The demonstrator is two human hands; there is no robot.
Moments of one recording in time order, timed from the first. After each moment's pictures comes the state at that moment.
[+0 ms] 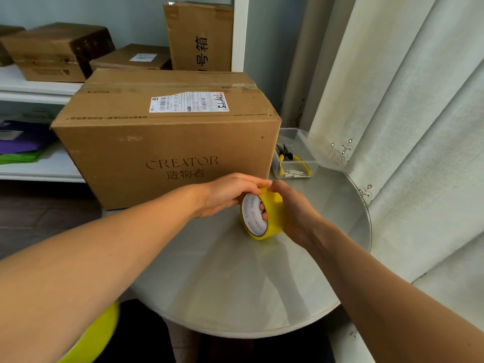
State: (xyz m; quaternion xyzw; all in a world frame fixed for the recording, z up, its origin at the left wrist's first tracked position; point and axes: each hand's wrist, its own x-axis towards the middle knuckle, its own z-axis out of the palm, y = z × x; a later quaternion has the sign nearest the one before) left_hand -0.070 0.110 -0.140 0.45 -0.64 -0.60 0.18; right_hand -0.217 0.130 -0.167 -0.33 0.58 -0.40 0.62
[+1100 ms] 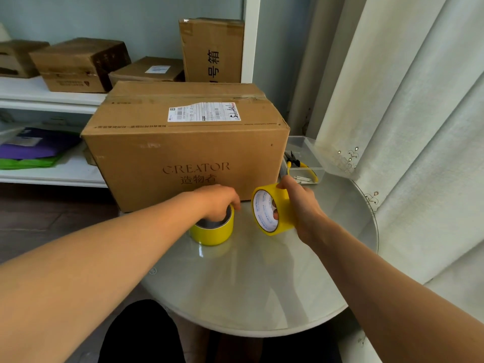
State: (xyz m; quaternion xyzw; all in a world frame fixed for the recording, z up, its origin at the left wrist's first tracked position) left_hand -0.032 0.103 -0.149 0.56 -0.80 -0.19 -0.07; right_hand -0.201 0.143 -0.136 -0.36 0.65 -0.42 0.52
